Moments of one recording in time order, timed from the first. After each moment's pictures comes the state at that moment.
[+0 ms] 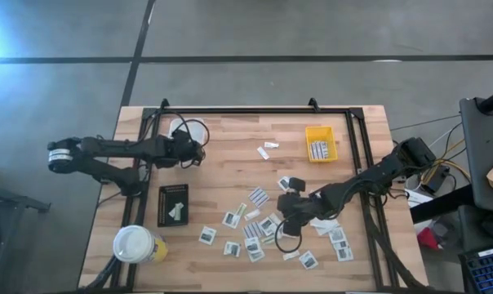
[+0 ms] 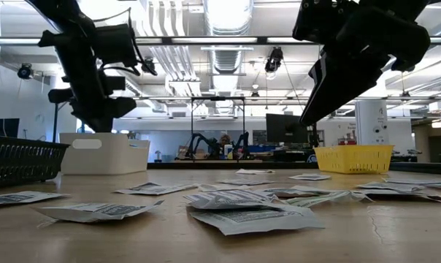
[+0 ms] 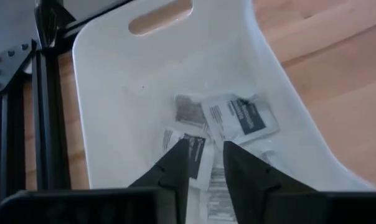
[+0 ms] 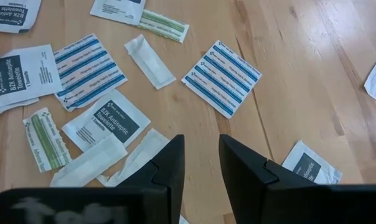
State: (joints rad) left arm 0.25 1.18 0.67 -0.71 -0.66 -0.83; right arm 0.42 1.59 0.92 -0.36 0.42 0.47
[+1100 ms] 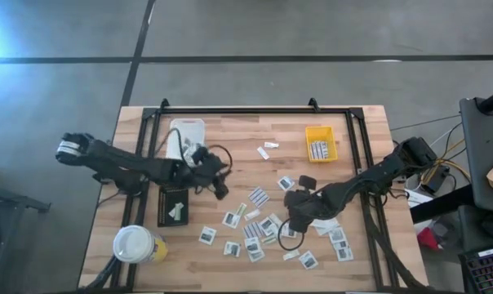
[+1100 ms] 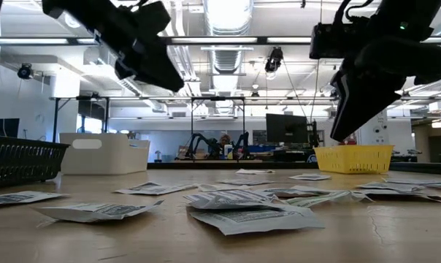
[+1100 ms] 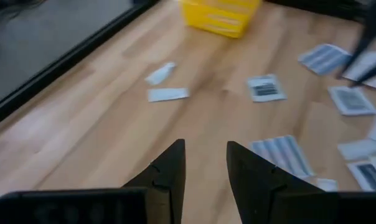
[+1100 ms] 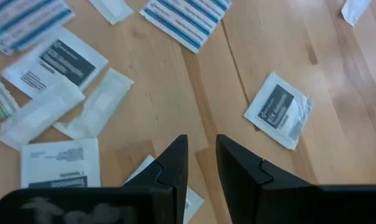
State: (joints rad) left arm -0.17 1.31 0.80 -0.12 -0.56 -0.40; right arm 0.42 1.58 0.92 -0.58 0.41 0.62
